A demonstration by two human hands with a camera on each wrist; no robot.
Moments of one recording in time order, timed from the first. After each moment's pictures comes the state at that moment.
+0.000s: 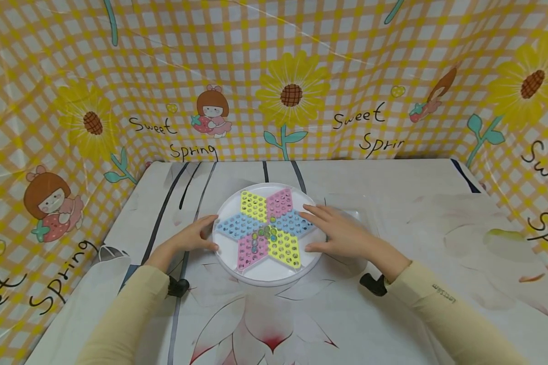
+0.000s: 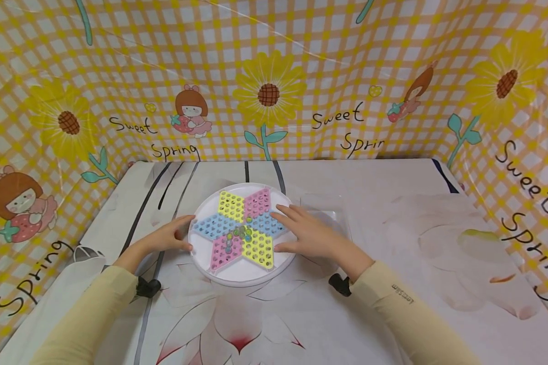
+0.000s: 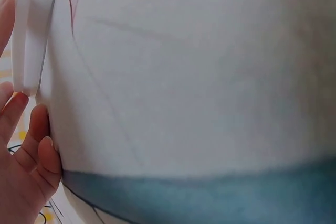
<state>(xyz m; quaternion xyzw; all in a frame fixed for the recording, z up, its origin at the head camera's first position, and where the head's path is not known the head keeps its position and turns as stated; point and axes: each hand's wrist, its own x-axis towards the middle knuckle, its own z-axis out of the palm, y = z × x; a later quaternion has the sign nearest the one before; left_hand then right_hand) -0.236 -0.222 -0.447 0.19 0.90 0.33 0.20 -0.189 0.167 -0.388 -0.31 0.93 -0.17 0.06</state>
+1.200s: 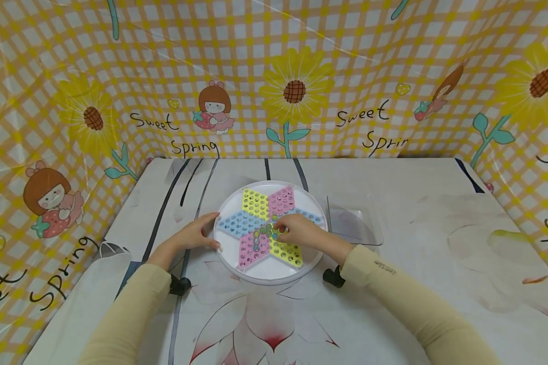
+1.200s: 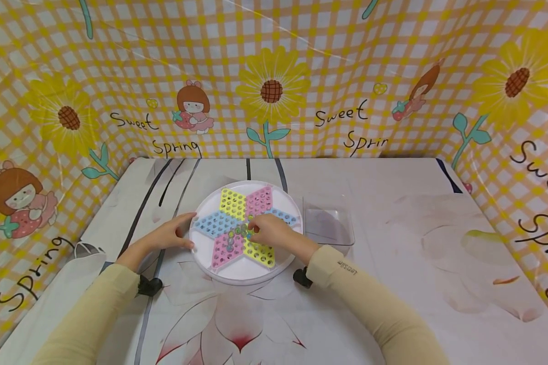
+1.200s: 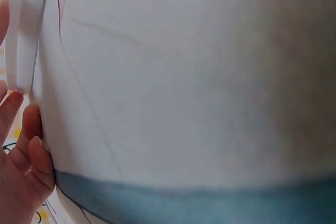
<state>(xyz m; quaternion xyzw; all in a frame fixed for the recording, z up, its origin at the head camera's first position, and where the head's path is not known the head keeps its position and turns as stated) -0.236 -0.223 -0.450 0.17 0.90 0.34 0.20 -0.220 0.084 -0.411 -0.24 0.92 -0.26 0.16</state>
